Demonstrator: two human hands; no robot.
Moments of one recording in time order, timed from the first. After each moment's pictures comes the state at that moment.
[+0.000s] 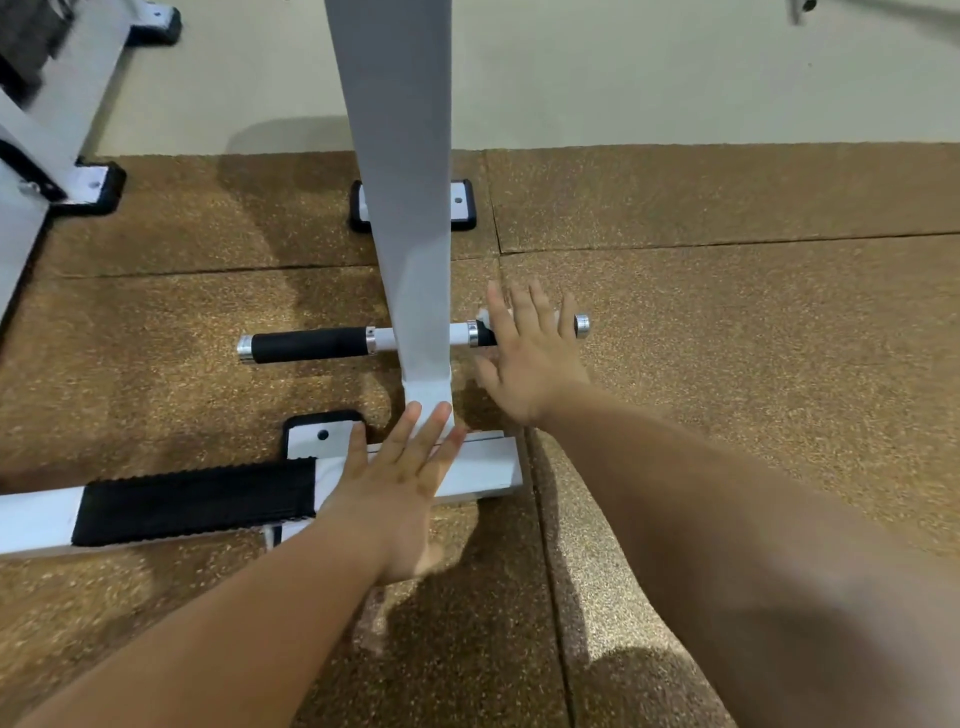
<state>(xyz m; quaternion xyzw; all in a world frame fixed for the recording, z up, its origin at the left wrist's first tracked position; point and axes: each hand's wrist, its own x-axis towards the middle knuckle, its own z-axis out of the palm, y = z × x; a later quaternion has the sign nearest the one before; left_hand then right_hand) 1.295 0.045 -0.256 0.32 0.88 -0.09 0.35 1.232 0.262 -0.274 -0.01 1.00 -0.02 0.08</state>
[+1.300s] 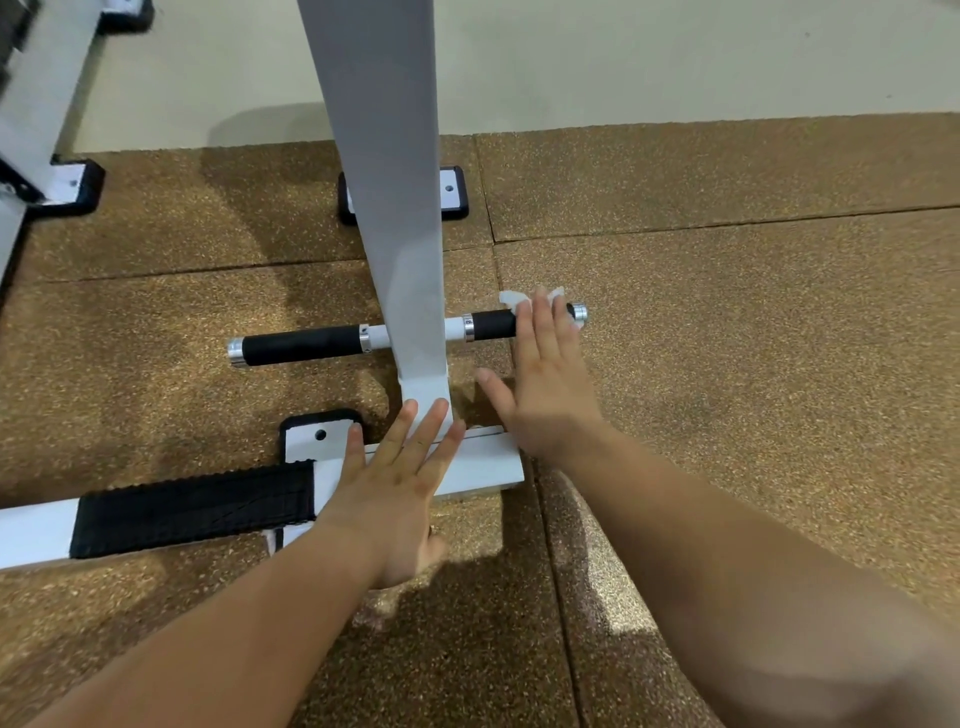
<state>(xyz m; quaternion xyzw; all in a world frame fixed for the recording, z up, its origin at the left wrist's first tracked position) 1.296 0.042 -0.259 0.33 0.88 -0.07 0.33 1.270 0.257 -0.278 0.06 0.99 -0.08 0.09</state>
